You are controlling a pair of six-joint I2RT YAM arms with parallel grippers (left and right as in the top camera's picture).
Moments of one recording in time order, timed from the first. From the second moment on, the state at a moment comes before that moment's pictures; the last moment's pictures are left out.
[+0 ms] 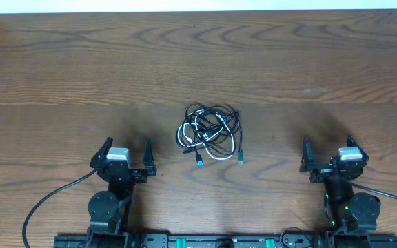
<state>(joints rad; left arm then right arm) -0.11 0.01 0.02 -0.11 -0.03 -0.04 -0.01 0.01 0.01 -0.07 -0.09 -0.04</state>
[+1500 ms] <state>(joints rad) -0.11 0.41 0.55 -0.65 0.07 -0.22 -0.01 0.01 0.01 -0.07 -0.09 -0.04</state>
